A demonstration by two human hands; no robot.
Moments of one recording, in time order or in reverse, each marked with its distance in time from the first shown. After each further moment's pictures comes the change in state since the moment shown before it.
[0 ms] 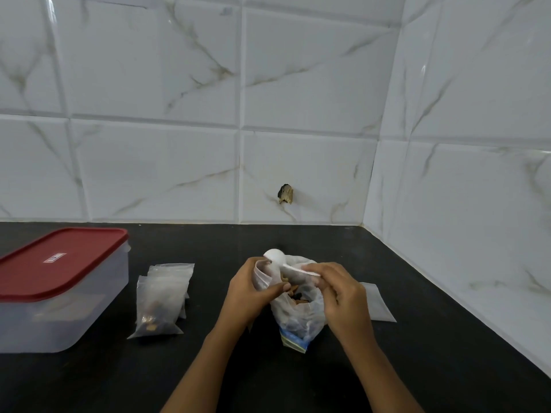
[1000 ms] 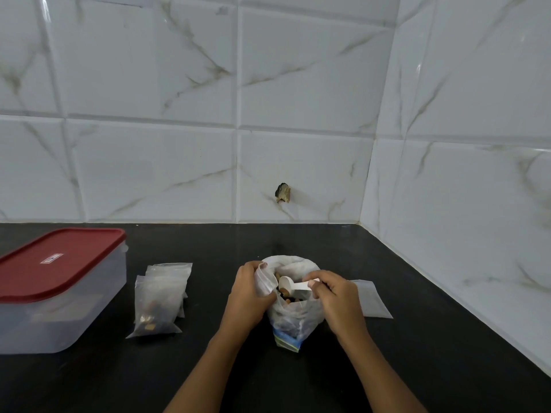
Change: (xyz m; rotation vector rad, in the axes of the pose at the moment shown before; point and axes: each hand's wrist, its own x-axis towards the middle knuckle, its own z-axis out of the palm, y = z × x) left_hand -0.002 -0.002 0.009 0.139 0.005 -0.088; right_hand 0.002 -0.002 0.003 0.101 -0.140 0.531
